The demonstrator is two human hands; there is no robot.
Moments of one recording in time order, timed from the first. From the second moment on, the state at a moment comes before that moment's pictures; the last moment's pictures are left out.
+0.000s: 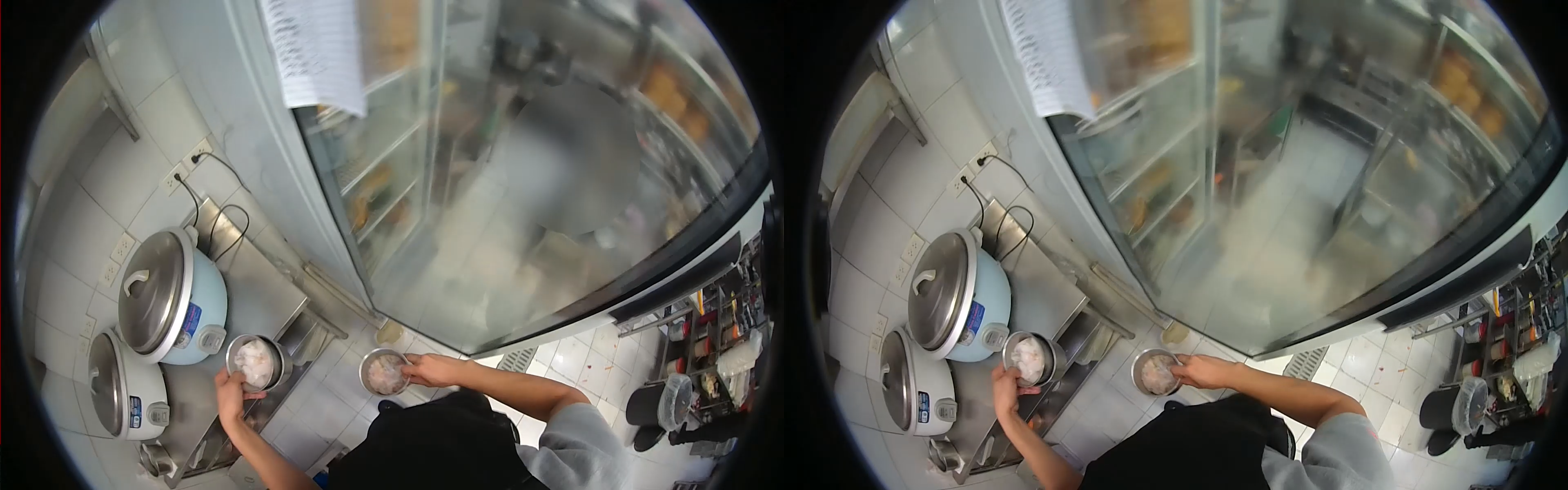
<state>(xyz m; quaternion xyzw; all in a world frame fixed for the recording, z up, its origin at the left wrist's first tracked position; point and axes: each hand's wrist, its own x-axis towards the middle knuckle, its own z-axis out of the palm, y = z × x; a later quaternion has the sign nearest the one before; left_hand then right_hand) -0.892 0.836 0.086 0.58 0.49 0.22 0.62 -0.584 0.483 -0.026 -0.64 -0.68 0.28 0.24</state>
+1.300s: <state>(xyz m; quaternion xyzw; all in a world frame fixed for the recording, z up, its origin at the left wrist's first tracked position) -0.699 0.263 -0.202 0.37 0.61 0.17 0.68 -0.112 0.183 -0.004 -0.65 -0.68 0.15 0.31</state>
